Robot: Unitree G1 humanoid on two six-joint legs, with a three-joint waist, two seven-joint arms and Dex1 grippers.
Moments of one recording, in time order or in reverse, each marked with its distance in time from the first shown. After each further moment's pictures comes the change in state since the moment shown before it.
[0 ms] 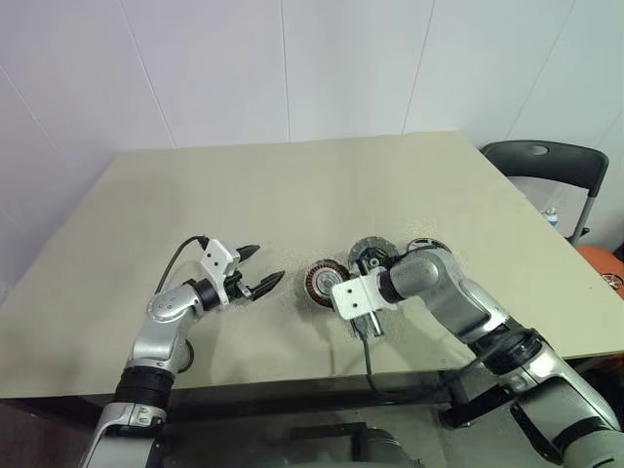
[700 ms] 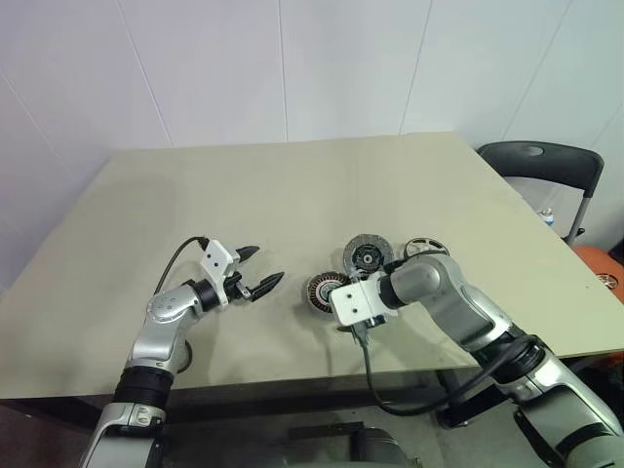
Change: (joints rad) left arm 0.000 0.001 0.000 0.005 0.011 -0.002 -0.001; right arm -0.017 0.071 -0.031 -0.035 0.040 0.075 -0.035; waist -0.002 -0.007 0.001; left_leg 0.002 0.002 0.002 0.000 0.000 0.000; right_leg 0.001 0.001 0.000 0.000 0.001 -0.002
